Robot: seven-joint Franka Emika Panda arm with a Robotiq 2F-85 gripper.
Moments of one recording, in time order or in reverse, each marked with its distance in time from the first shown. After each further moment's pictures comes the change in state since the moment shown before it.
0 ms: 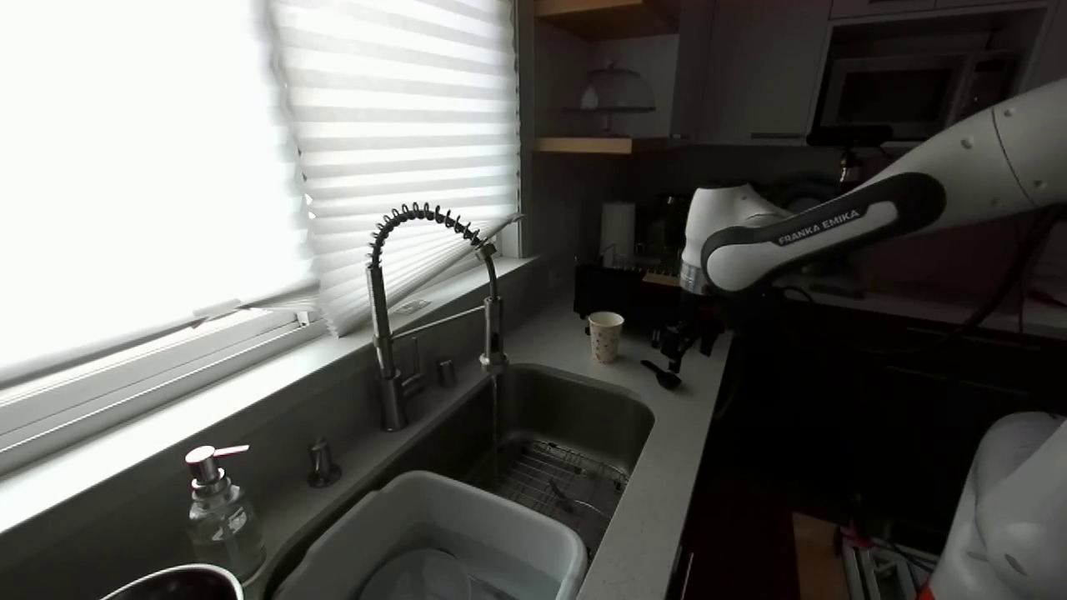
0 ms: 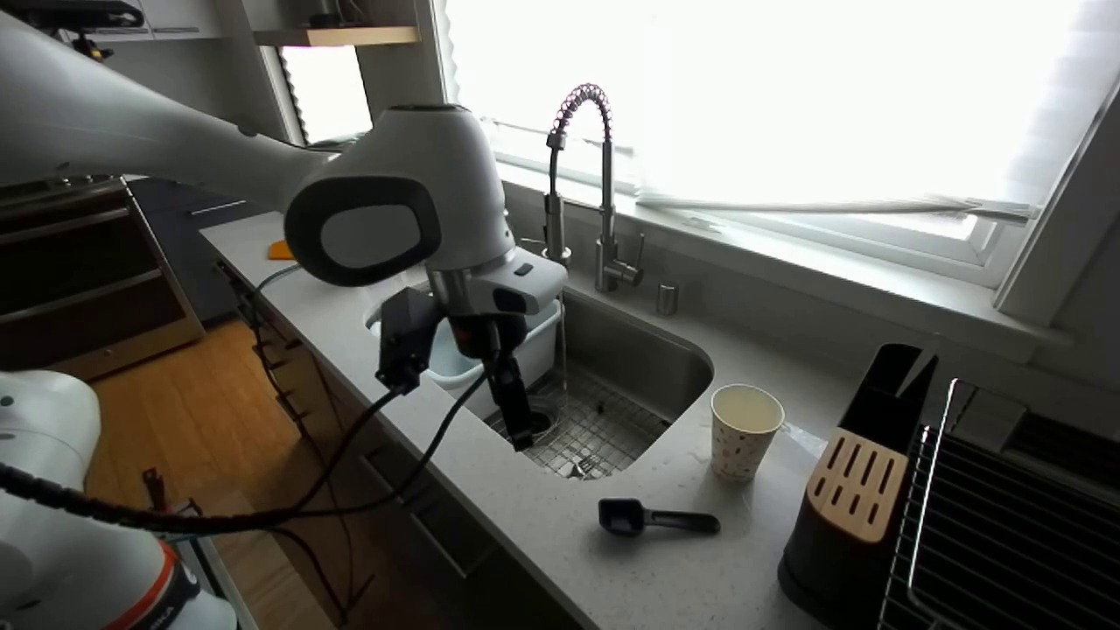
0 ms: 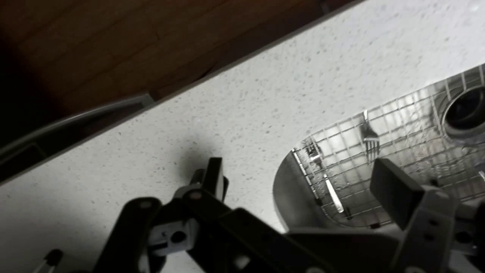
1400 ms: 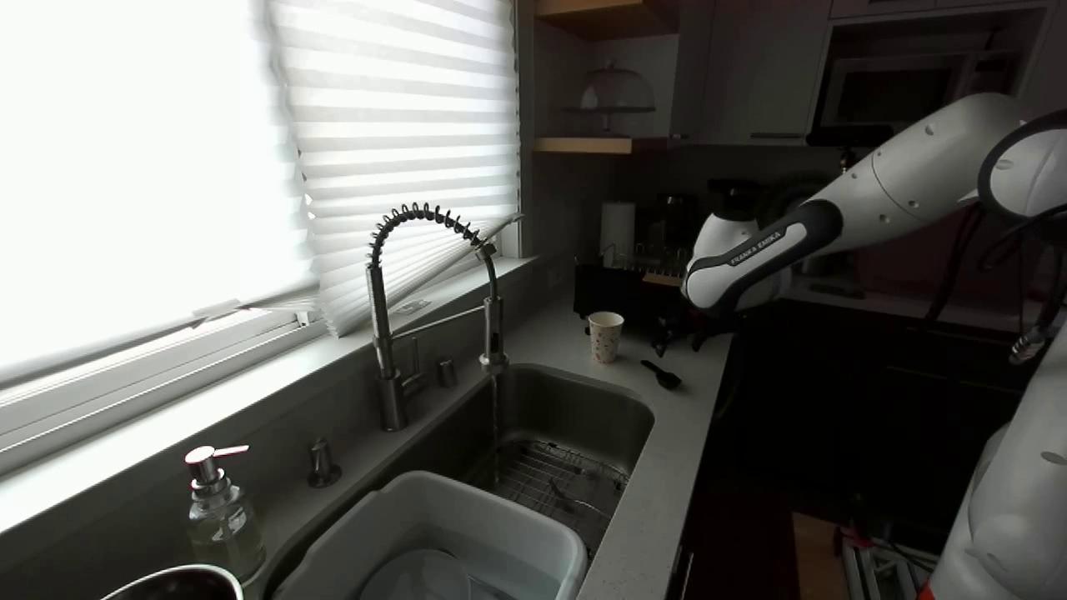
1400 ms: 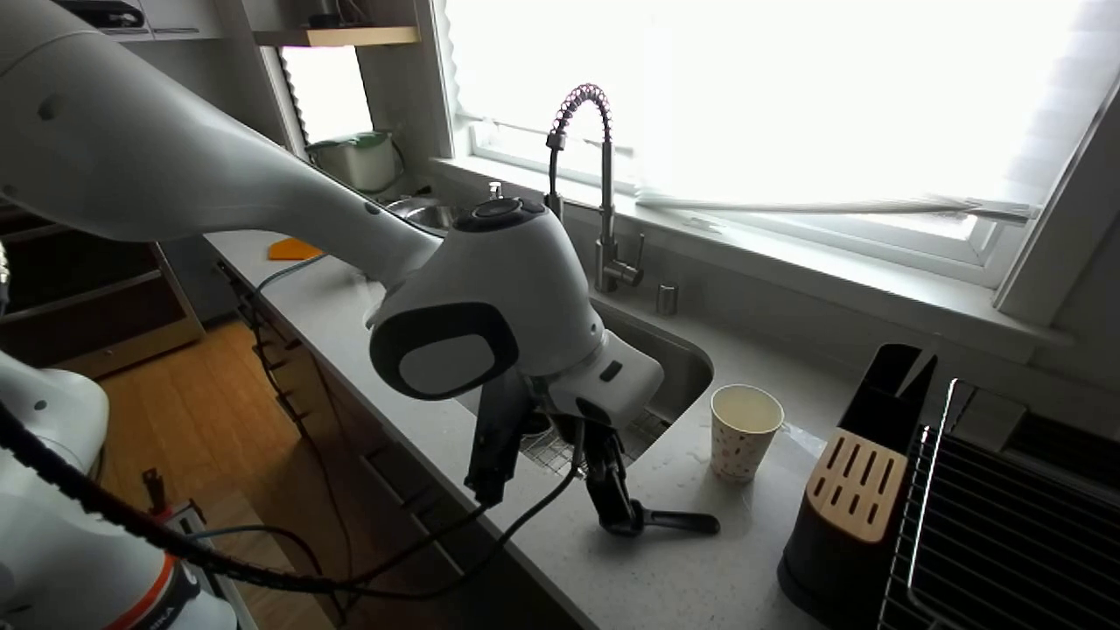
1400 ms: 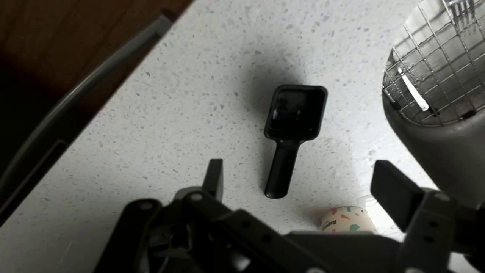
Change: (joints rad) arm -0.083 0.289 -0.108 0.080 0.142 0.416 0.018
